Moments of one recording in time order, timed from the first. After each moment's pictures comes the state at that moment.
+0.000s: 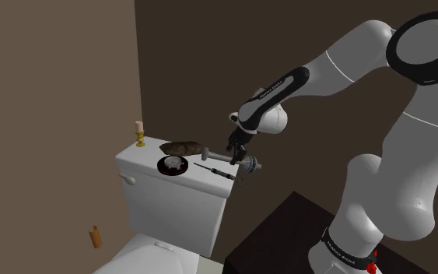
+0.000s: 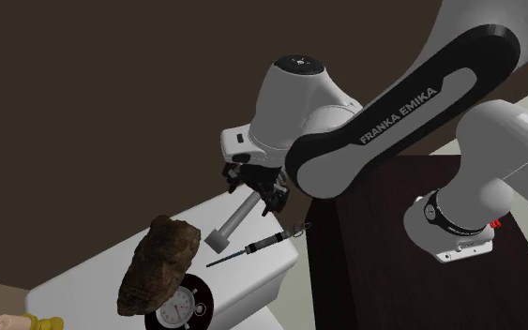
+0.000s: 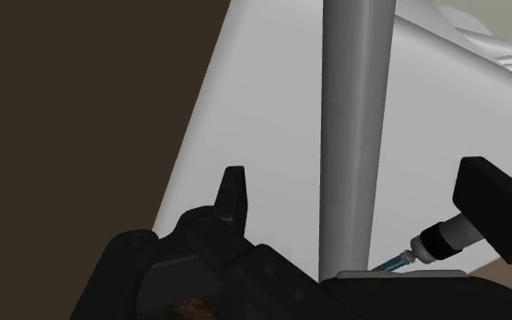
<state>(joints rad) 0.50 -0.07 -0.55 -2.58 0.38 2.75 -1.38</state>
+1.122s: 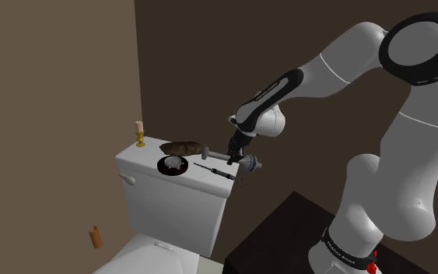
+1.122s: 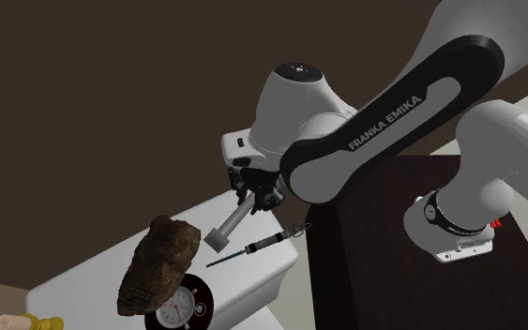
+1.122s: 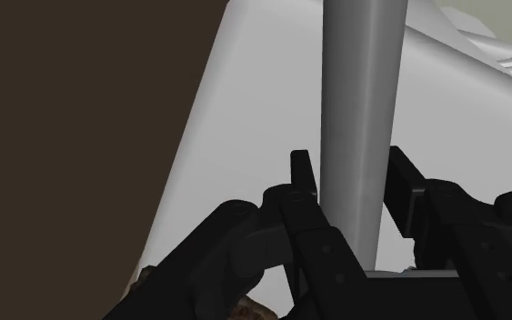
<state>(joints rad) 0.51 -0.04 -0.56 -2.58 0.46 2.77 -1.45</state>
